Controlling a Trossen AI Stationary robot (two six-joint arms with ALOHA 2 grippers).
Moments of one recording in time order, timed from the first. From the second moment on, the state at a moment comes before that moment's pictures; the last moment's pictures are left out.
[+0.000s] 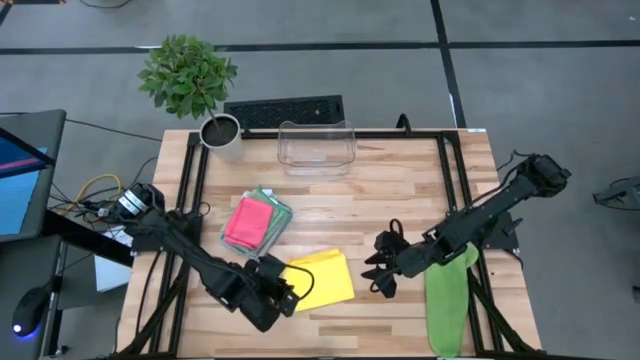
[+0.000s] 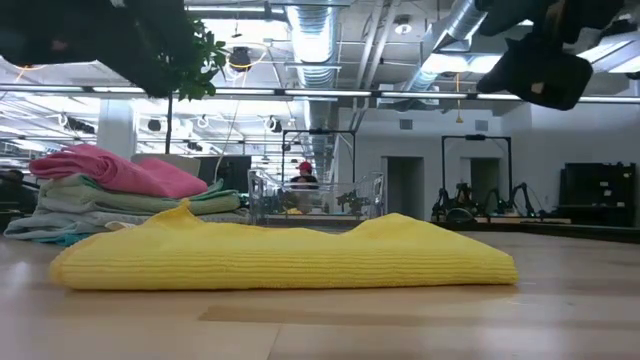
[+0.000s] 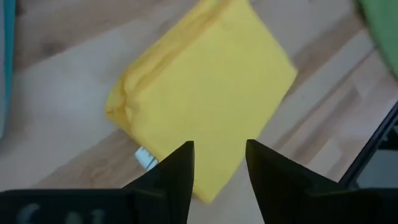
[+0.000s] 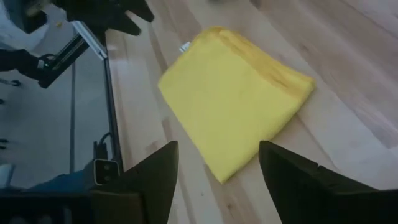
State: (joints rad) left arm -0.67 1.72 1.27 -0.71 -0.51 -1.59; right arm 0.55 1.33 0.79 -0.18 0.29 0.94
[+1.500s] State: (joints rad) left arm -0.60 1.91 1.10 -0.50 -0.40 -2.13; right arm 0.40 1.81 0.83 0.05 0.01 1.08
